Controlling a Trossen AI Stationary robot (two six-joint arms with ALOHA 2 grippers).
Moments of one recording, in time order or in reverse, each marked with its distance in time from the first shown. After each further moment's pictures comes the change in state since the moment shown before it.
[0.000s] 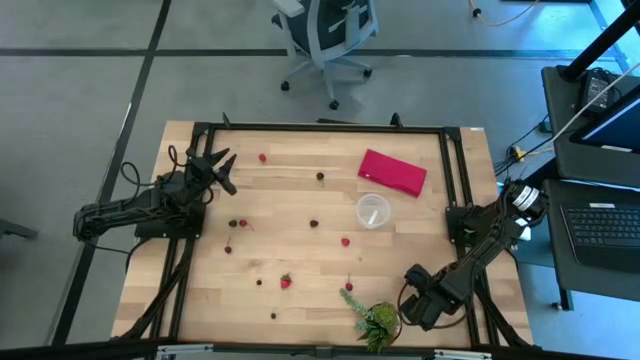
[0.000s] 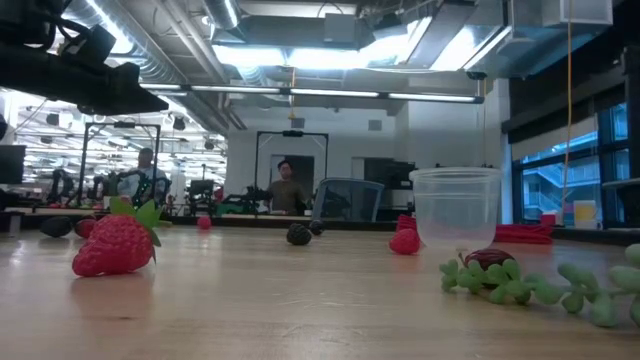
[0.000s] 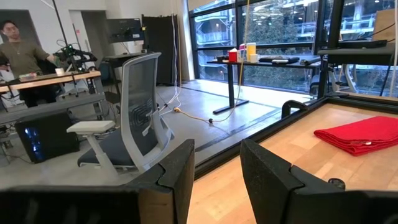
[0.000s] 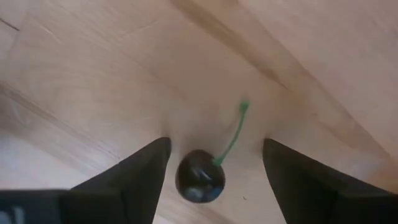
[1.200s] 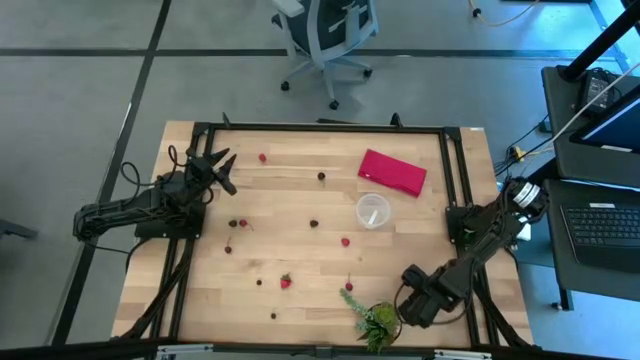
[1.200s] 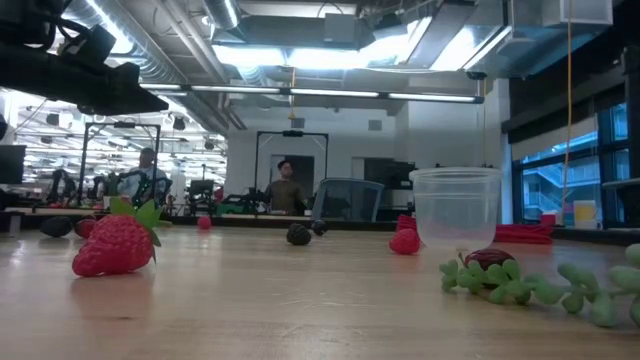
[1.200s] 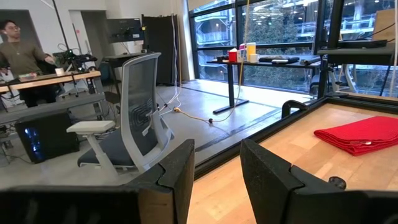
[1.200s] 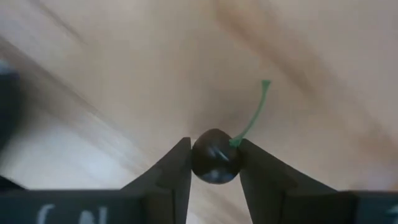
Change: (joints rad) left arm 0.000 0.000 0.000 0.000 0.000 0.000; right arm -0.049 -0.052 0.005 0.024 0.035 -0.077
